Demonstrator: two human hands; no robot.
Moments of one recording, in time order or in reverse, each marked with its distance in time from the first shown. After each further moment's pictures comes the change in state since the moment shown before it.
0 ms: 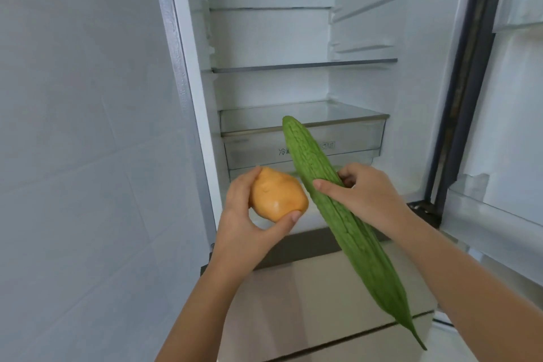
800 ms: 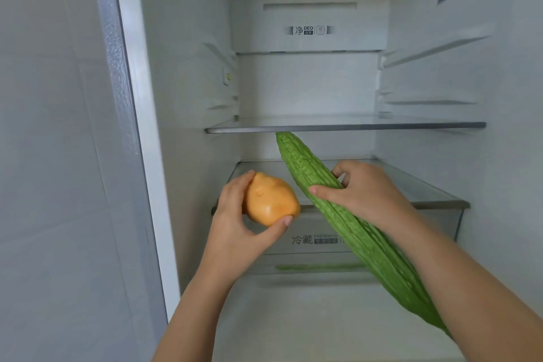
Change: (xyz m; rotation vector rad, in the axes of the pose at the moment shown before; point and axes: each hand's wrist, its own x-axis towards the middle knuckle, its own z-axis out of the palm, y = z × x) left_hand 0.177 -0.061 0.034 0.168 0.228 0.091; right_hand 0.224 -0.006 0.006 -0.119 -0.056 -0.294
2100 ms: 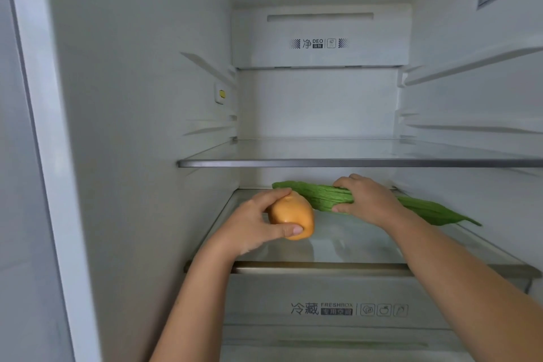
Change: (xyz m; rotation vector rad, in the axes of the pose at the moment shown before) left_hand 0.114 -0.061 0.049 0.003 -0.454 -0.169; right_hand 0.147 0.088 0.042 -0.358 -0.140 -0.160
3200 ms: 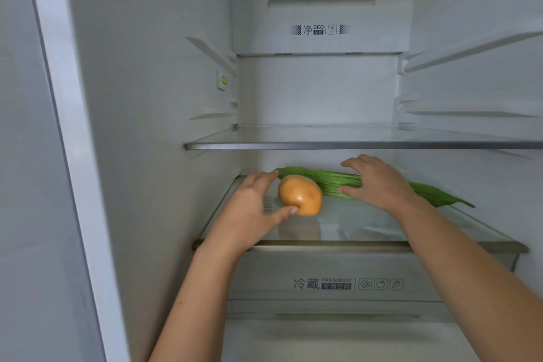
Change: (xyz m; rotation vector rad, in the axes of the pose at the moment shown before) left_hand -0.026 0.016 0.001 0.343 0.192 0.035; right_hand -0.017 0.002 -0.008 -0.075 0.138 -0.019
